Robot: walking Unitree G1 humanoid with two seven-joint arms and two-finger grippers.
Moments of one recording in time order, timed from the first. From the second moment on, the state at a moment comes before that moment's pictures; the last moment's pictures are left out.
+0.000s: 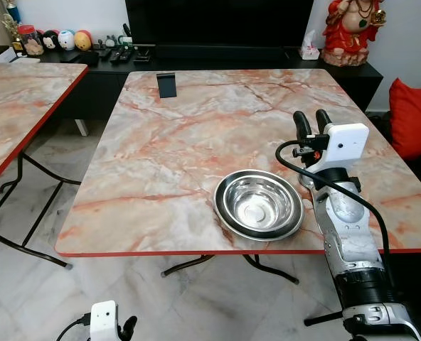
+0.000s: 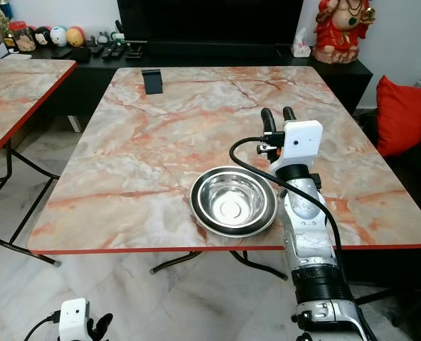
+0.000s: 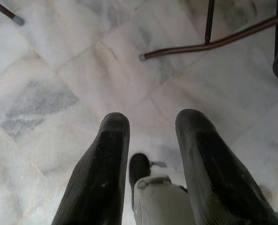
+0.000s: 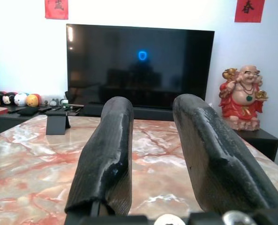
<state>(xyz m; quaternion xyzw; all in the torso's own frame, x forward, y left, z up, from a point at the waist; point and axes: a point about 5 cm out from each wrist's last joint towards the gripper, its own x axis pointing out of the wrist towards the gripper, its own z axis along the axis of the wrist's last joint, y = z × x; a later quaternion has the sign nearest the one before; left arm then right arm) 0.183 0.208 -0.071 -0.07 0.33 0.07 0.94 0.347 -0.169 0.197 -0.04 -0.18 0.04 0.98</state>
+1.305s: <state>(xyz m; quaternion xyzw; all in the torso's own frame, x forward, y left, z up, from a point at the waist) 0.186 0.207 -0.069 -0.08 0.33 0.06 0.94 0.348 -0.163 0.193 -0.02 -0.17 0.03 0.98</state>
